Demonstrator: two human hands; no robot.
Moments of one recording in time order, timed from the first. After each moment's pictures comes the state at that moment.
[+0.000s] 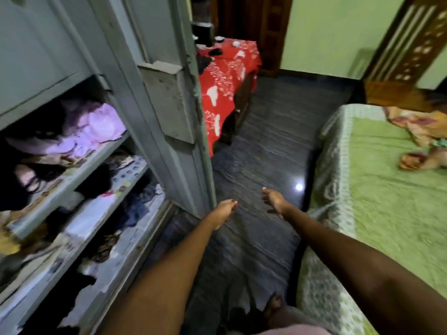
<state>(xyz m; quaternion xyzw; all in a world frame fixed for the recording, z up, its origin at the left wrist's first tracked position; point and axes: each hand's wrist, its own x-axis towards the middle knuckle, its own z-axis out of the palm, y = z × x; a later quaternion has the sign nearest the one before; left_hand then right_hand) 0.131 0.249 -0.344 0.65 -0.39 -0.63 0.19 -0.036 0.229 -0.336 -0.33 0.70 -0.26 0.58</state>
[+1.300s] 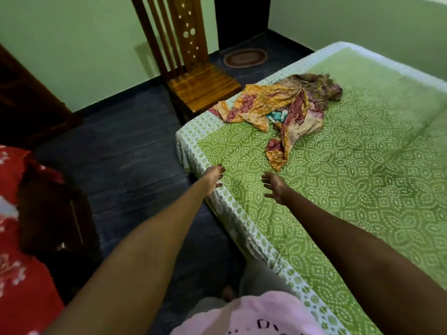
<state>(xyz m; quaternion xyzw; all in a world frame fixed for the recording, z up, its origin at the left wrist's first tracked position) -0.496 -0.273 -0.345 0.45 -0.57 -0.68 -0.06 -0.585 -0.100 -0.379 0.10 0.69 -0.57 0.44</state>
